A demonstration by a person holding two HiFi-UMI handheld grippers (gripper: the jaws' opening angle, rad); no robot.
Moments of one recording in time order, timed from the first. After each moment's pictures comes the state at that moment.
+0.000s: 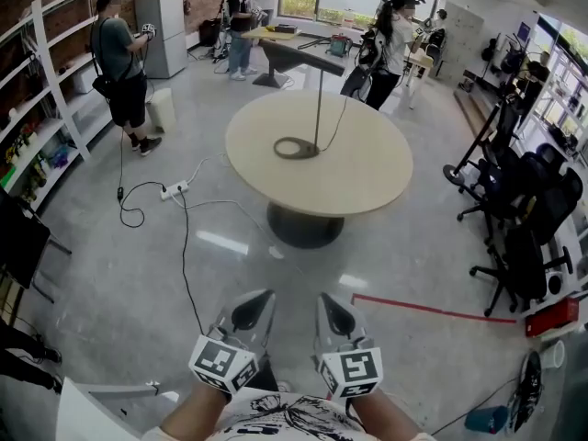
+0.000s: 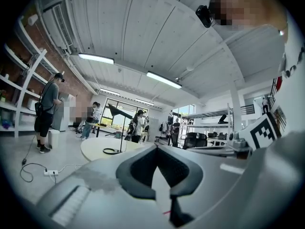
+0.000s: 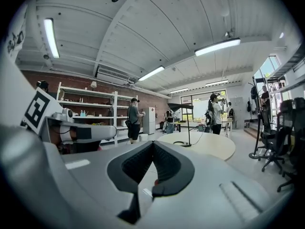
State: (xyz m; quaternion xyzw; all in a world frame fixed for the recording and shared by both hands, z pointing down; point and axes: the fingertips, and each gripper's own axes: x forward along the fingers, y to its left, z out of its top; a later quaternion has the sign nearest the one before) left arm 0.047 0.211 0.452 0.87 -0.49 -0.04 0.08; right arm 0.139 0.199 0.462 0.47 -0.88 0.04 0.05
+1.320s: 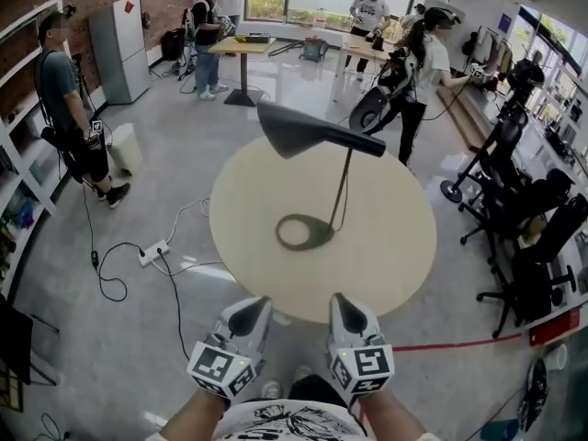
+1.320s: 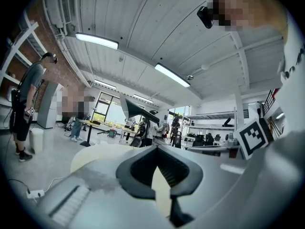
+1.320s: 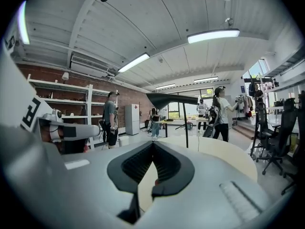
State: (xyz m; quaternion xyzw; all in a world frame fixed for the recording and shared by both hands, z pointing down) left arm -0.087 -0.177 0.439 0.89 -0.44 -0.04 0.10; right arm 0.044 -0.192 0.449 0.55 -0.83 0.07 0.05
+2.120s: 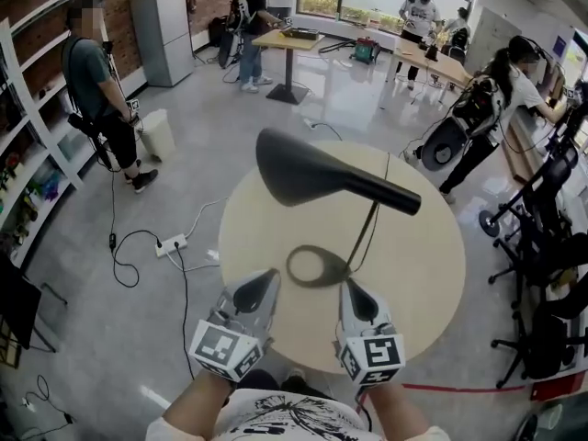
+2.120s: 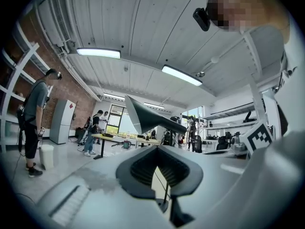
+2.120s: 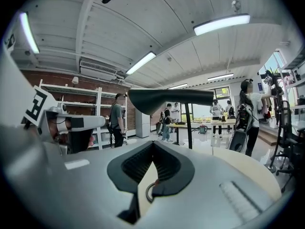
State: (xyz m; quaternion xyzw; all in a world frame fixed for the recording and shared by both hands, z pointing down) left arm -0.077 -0.351 0.390 0.85 -0.52 -0.05 0.04; right arm 0.052 -0.373 0.423 0.48 -0.87 0.05 0.05
